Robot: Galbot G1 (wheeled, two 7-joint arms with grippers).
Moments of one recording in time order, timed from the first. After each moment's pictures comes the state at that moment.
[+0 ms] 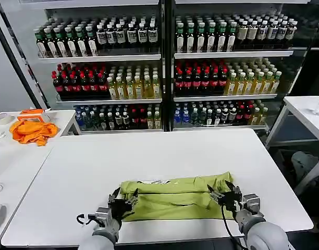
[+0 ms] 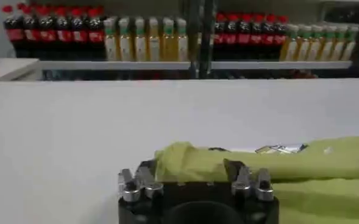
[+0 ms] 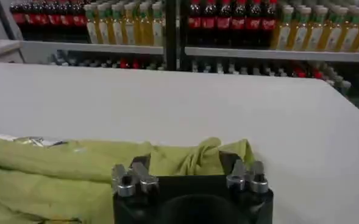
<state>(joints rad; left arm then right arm) 1.37 -1.28 -0.22 -1.97 -0.36 0.40 -0.33 -1.38 0.93 0.37 2.10 0.63 -0.53 0.26</state>
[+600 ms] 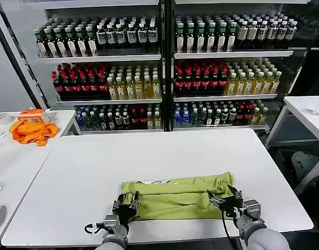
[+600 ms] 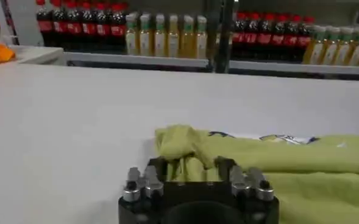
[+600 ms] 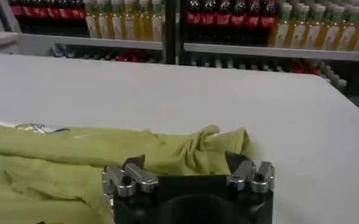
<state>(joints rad) 1.40 -1.38 -0.21 -1.92 -0.30 0.34 -0.37 -1.41 0.94 0.37 2.11 0.60 -0.52 0.26</state>
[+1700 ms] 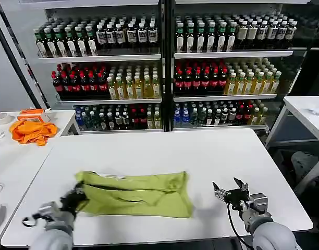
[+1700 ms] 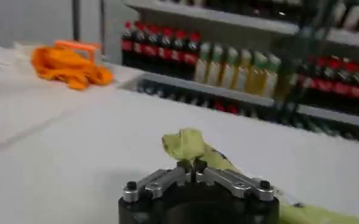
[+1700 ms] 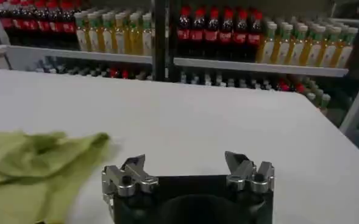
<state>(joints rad) 1.42 -1.19 -0.68 -2.05 -0.75 0.42 -0.33 -1.36 0.91 0.41 2.11 0.63 -0.52 0.26</state>
